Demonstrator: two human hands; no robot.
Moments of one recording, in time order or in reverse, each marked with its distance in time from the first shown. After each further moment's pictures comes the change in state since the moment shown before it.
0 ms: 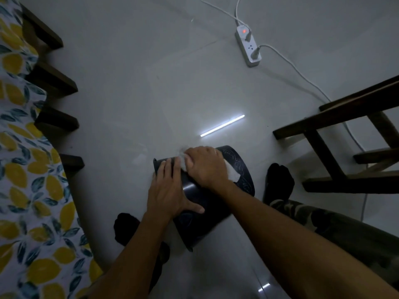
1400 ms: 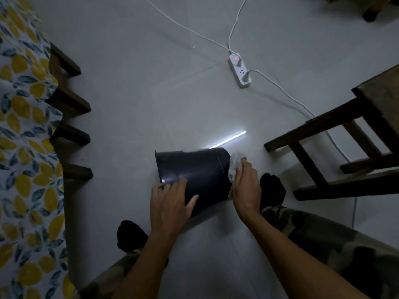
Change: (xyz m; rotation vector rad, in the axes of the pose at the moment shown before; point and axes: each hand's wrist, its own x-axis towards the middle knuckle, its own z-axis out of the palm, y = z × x) left_hand -0.057 0.044 -0.020 0.115 0.561 0.054; right_hand -0.091 0.062 -0.061 0.375 0.357 0.496
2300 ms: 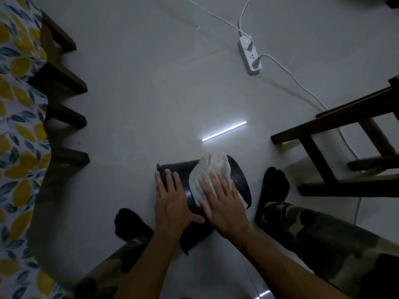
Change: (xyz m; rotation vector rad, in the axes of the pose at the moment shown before) left_hand -0.007 -0.011 0.046 0.081 -0.607 -0.191; right_hand -0.059 0.035 0.054 -0.456 -0.330 -0.690
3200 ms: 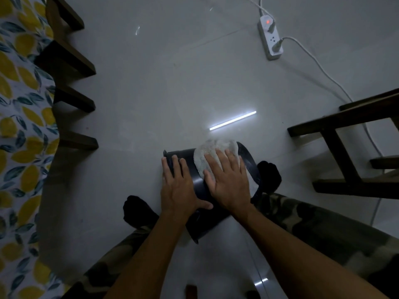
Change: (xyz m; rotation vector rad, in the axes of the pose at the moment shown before) left_hand 0.009 -0.007 -0.010 -0.085 -0.044 -0.030; right_hand 0.054 -0.010 0.010 -0.001 0.145 0.091
